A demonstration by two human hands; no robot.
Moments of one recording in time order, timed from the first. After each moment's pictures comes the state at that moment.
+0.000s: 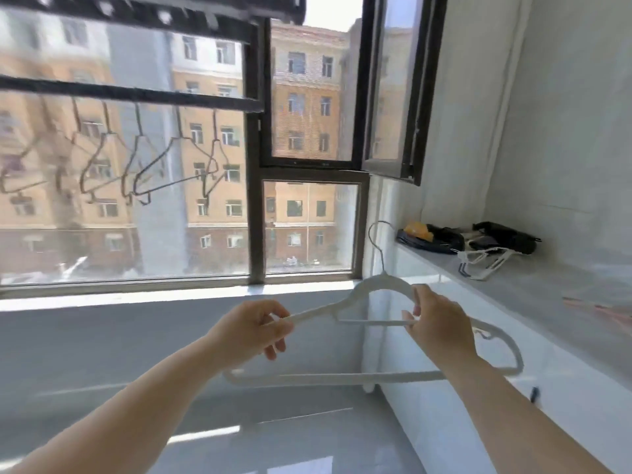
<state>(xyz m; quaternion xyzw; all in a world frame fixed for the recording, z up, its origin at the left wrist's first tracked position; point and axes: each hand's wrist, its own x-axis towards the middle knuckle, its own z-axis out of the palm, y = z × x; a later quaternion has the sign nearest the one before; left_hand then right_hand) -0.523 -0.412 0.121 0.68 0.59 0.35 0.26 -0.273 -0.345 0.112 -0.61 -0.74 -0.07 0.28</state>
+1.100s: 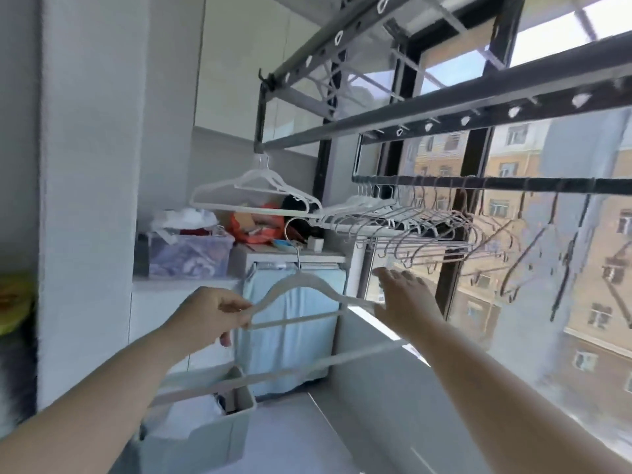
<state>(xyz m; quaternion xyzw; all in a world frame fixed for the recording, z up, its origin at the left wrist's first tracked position) -1.067 -0.765 0.174 0.13 0.85 0.50 -0.11 -1.062 -0.507 0.215 0.03 -0.97 -0.06 0.24</state>
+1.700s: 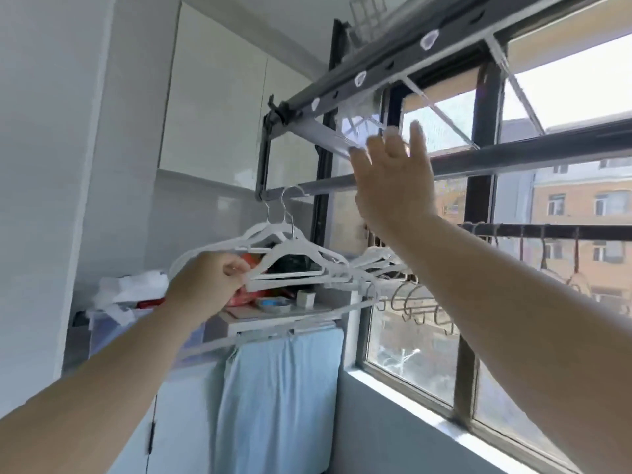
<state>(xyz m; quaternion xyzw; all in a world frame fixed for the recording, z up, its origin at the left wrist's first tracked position) -1.351 -0.860 0.278 0.17 0.84 0.41 -0.31 -1.260 -0.675 0.385 -0.06 -0.80 -0.33 0.50</state>
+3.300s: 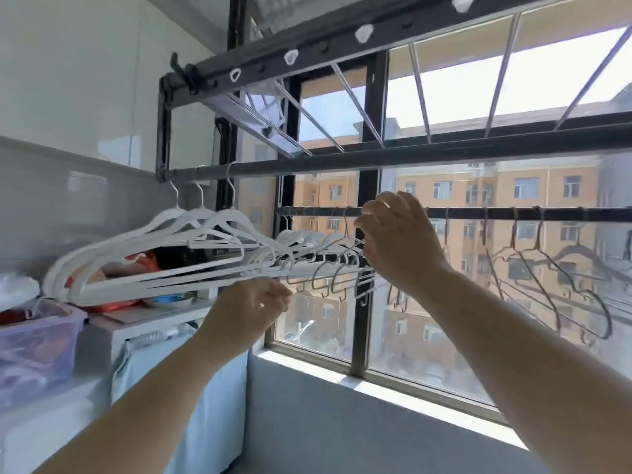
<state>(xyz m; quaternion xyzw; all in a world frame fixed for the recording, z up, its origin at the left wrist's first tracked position) -1.343 -0.790 0.248 0.47 0.71 0.50 -0.16 -1.229 -0.619 0.323 -0.09 -0.80 -0.36 0.47</state>
